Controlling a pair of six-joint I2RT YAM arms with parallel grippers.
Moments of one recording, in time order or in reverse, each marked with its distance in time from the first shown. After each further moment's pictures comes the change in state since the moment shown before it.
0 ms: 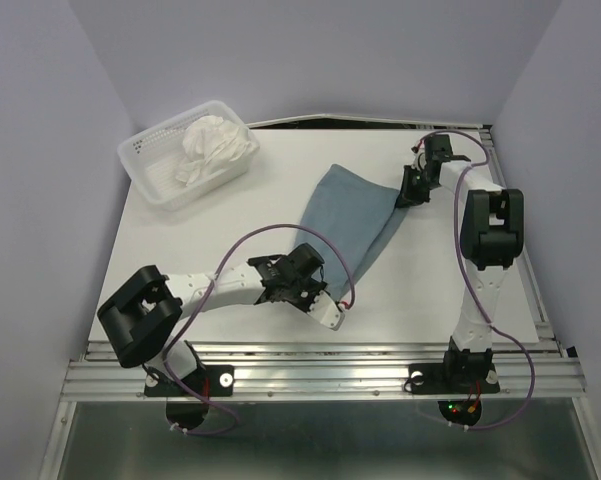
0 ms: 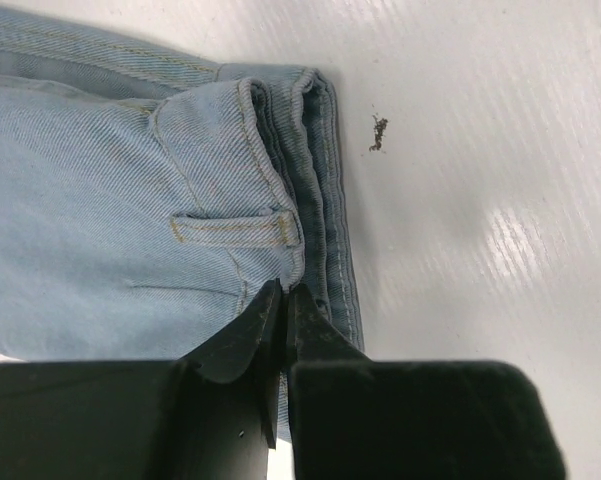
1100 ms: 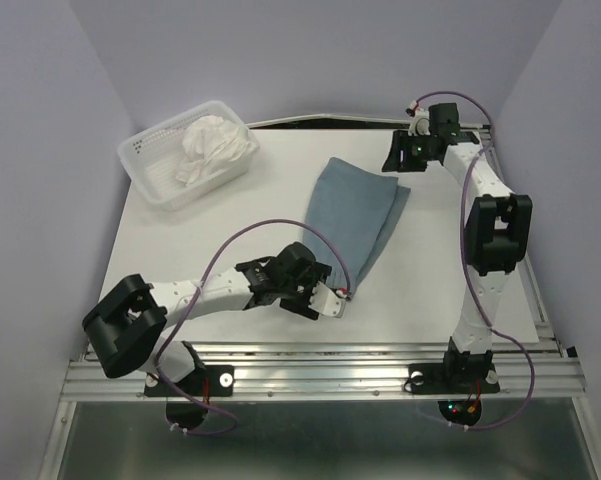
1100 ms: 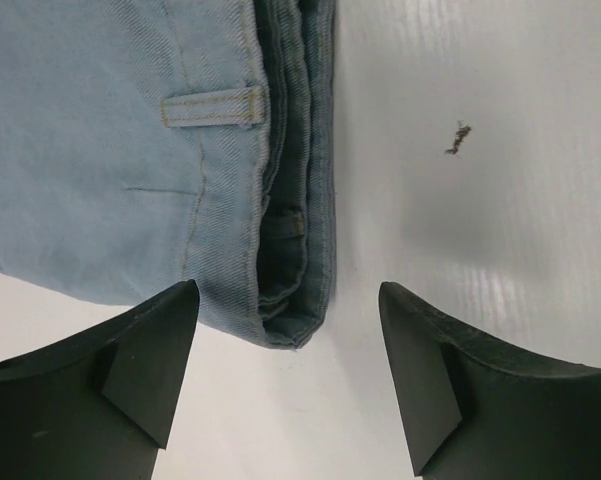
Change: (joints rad) left arm 0.016 -0.102 -0.083 0.138 -0.057 -0.171; right arm 0.023 -0.037 0.229 -0.019 -0.166 -0.126
